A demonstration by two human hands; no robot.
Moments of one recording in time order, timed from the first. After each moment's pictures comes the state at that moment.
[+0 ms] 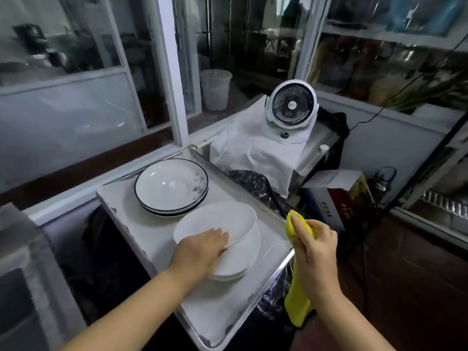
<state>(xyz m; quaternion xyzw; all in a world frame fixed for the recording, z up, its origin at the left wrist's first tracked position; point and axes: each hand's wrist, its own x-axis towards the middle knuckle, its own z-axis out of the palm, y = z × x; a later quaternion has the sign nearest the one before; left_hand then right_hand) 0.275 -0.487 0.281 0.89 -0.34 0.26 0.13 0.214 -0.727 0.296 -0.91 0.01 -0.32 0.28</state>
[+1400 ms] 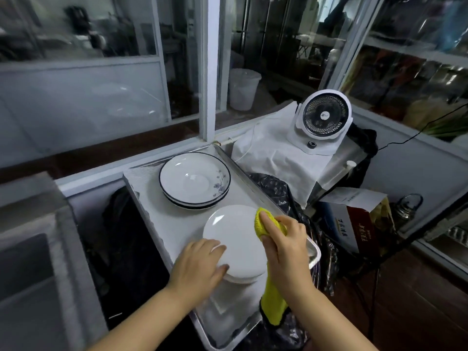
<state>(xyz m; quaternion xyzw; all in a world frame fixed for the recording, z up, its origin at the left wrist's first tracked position) 0.247 -0.456 0.256 0.94 -0.23 0.19 0.16 0.250 -0.655 0.308 -0.91 -0.12 -0.26 0.29</state>
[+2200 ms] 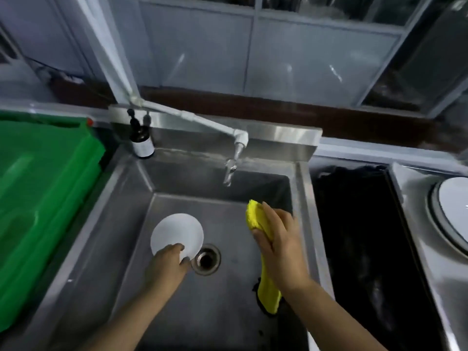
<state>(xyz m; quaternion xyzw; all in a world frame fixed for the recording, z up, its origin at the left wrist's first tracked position) -0.041 0.014 0.163 0.85 0.46 -0.06 0.23 0.134 -0.147 0.236 -0.81 -0.44 -0.01 0.39</state>
